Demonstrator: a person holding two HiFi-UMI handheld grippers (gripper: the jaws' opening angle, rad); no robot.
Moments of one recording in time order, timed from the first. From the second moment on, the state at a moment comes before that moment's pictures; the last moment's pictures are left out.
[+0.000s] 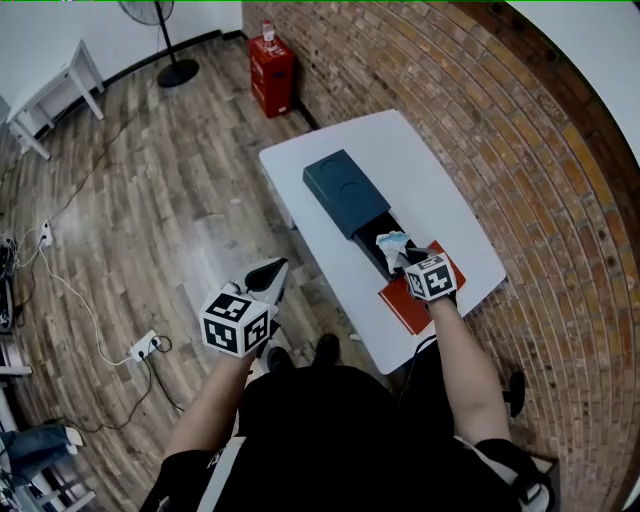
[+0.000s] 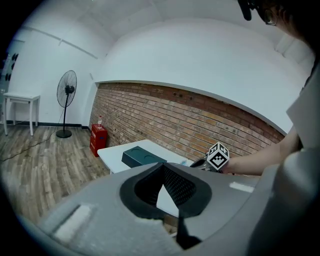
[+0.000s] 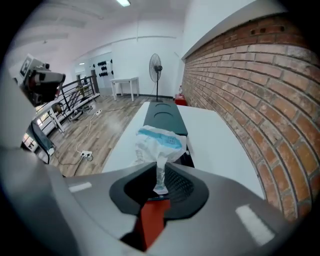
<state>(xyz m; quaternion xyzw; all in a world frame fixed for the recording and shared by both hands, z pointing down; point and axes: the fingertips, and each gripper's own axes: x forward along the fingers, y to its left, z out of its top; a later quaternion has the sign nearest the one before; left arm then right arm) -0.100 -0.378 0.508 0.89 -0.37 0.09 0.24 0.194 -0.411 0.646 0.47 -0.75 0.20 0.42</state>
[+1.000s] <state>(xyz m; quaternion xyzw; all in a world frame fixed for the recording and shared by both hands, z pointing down) -0.133 -0.422 0.432 0.92 -0.36 0.08 0.14 0.072 -0.356 0.471 0.50 -0.84 0.15 0.15</state>
